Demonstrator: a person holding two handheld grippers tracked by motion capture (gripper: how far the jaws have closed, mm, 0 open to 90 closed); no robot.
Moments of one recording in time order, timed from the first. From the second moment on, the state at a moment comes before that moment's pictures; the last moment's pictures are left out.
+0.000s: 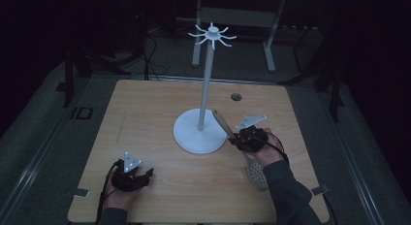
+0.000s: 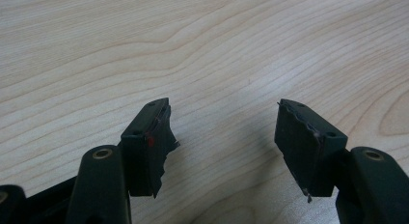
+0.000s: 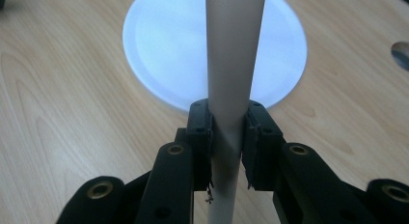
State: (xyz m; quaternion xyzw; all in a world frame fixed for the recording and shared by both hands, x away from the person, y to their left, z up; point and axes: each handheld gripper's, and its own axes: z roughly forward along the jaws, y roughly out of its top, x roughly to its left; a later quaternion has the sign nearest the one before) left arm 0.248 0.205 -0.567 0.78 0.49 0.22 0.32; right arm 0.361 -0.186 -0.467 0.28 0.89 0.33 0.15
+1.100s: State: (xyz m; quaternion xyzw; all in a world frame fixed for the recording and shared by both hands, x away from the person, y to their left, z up) left arm 0.248 0.205 -0.566 0.78 0.49 0.23 0.33; right arm 0.362 -0.178 -0.419 0.27 0.83 0.45 0.20
